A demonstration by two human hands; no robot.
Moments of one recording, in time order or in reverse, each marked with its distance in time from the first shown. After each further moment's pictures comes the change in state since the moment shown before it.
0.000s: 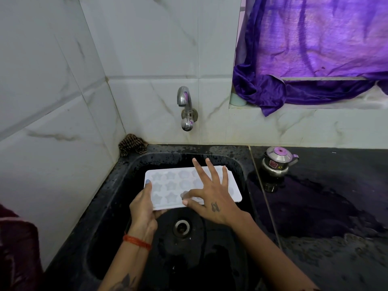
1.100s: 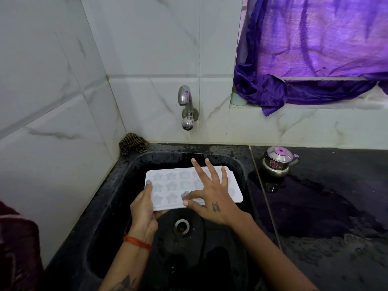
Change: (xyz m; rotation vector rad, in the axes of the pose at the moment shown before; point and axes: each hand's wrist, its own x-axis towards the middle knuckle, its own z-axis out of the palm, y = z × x) left_hand 0.002 -0.005 -0.003 -0.009 -0.009 -0.016; right_hand -0.002 0.000 0.000 0.055 0.012 -0.028
